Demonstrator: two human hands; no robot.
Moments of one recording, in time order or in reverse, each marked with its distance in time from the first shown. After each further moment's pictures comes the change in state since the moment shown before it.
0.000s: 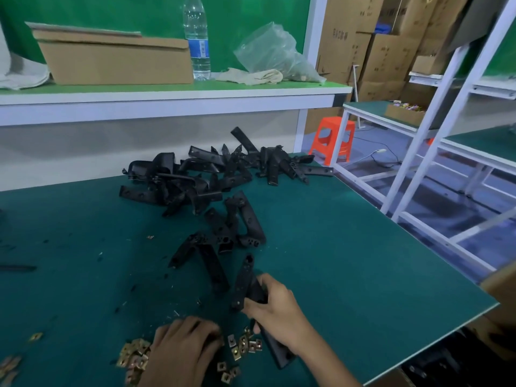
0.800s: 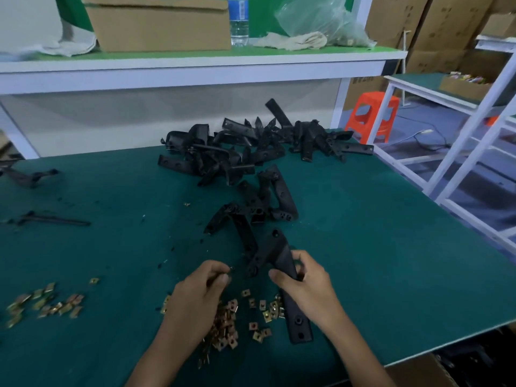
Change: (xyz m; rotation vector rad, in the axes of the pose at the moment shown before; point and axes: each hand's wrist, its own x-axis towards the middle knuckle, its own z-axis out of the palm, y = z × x) left_hand -0.003 -0.023 -0.012 -0.510 0.169 -0.321; right_hand -0.006 0.016 0.007 0.001 0.123 -0.052
